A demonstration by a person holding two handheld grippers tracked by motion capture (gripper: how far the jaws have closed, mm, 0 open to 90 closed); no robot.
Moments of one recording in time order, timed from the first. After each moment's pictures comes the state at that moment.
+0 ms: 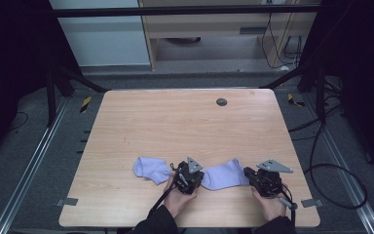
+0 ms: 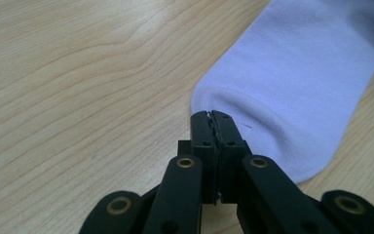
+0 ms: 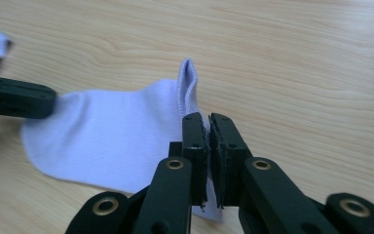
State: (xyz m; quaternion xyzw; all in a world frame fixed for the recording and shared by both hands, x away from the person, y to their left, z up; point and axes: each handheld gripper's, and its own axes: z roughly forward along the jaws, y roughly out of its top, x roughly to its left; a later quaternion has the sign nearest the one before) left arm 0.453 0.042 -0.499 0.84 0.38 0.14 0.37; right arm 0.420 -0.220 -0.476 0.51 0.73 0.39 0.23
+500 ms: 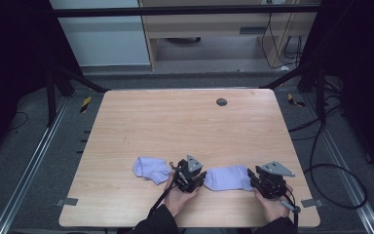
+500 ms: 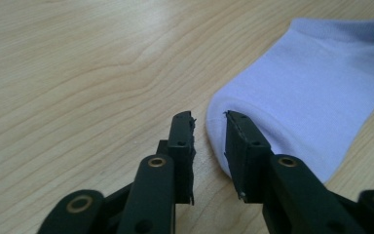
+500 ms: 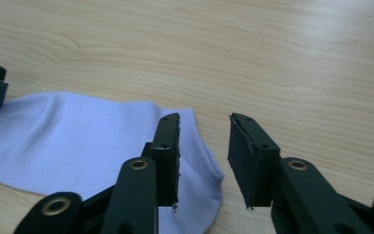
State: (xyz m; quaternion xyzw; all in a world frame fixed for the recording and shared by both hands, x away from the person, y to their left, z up) left arm 0.454 0.046 -0.488 0.83 0.38 0.15 0.39; right arm 0.413 -0.224 -0.476 0.53 0.71 0.37 0.28
